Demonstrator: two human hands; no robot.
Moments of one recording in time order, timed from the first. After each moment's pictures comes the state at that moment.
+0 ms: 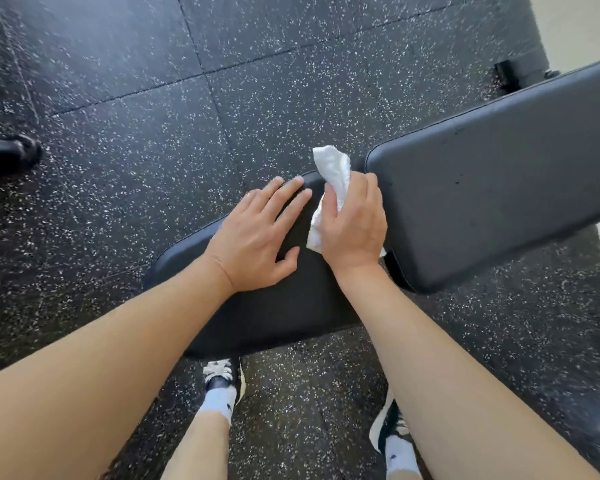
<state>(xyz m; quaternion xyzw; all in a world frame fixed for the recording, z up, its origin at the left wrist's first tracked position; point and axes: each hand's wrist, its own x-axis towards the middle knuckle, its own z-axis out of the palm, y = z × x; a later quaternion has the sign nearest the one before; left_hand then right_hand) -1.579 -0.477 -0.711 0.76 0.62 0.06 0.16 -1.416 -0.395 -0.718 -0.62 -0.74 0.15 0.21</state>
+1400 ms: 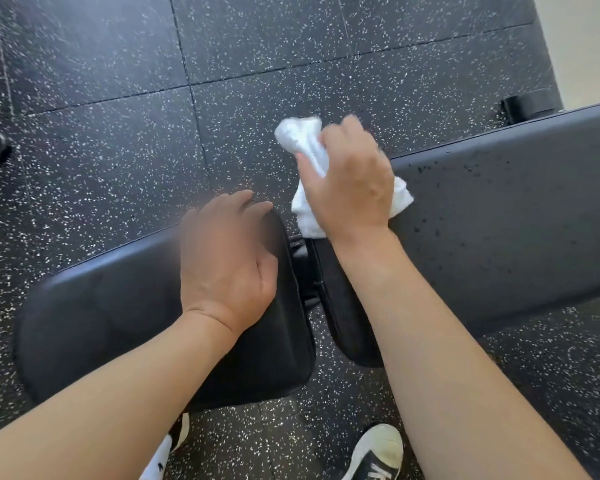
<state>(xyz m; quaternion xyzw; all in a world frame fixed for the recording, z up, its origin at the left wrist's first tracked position) -1.466 -0.423 -0.718 0.53 0.84 0.10 0.05 -1.376 -0.257 -0.714 -0.47 -0.86 0.10 0.17</state>
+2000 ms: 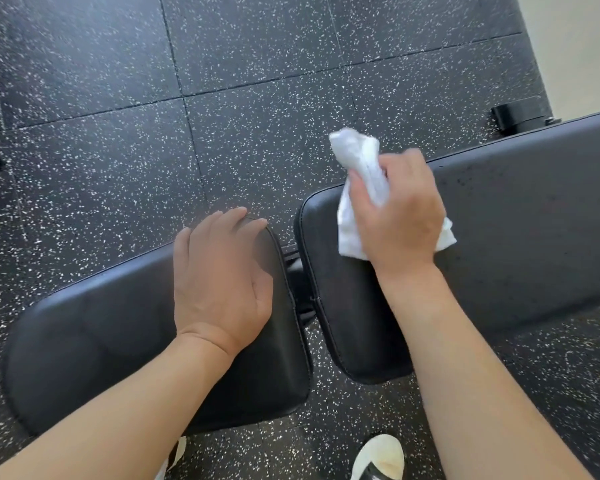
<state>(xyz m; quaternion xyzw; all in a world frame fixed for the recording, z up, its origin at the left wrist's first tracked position) -1.466 -0.423 -0.718 0.53 0.84 0.09 0.05 -1.323 -0.244 -0.718 -0.53 -0.80 0.11 0.27</state>
